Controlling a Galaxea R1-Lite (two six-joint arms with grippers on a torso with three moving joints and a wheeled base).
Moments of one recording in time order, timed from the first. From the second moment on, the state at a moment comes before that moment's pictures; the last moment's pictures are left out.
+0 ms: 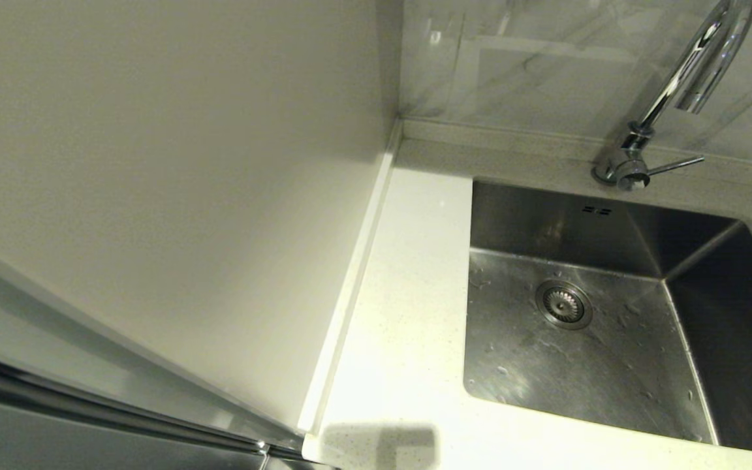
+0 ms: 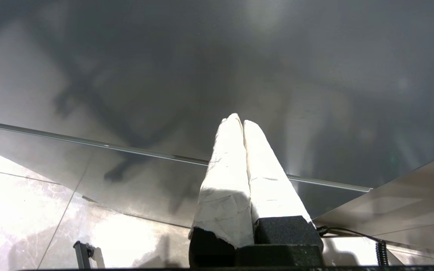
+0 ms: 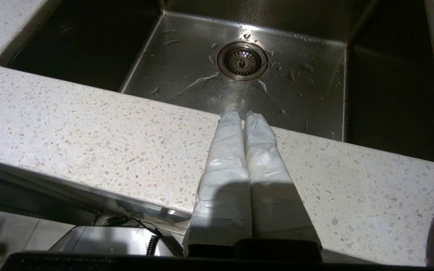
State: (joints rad) left arm 0.00 0.00 0.00 0.00 0.00 0.00; right arm 0.01 0.00 0.00 0.00 -0.02 0.03
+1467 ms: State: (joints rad) left arm 0.00 0.00 0.00 0.00 0.00 0.00; right arm 0.01 0.61 -0.88 0.38 -0.99 0.02
